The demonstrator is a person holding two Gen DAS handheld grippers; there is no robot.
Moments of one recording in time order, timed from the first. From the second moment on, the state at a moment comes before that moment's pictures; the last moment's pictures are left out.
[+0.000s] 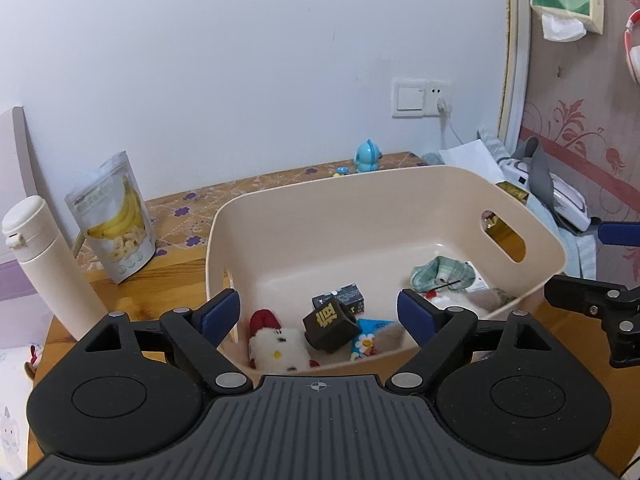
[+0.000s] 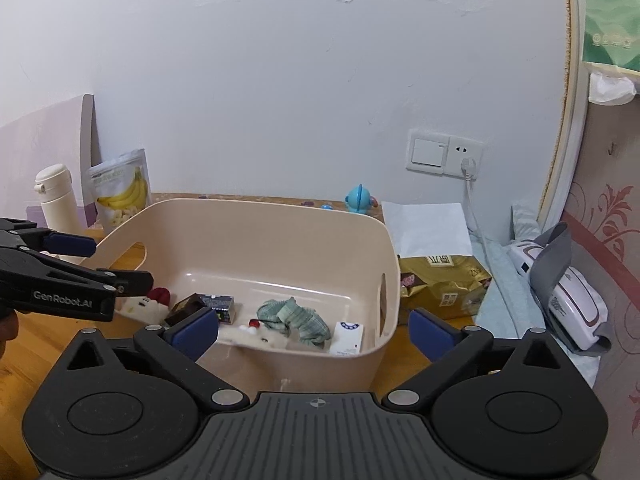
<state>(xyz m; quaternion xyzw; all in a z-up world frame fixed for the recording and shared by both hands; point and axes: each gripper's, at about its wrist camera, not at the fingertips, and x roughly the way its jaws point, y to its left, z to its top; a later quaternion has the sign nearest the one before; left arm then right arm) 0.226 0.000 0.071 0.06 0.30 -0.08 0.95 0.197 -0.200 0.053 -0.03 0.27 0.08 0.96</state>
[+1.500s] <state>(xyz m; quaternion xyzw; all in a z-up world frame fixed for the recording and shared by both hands) 0.159 -0.002 0.011 0.05 0.37 -0.09 0.92 0.132 -0.217 -0.009 -0.03 0.34 0.09 0.93</state>
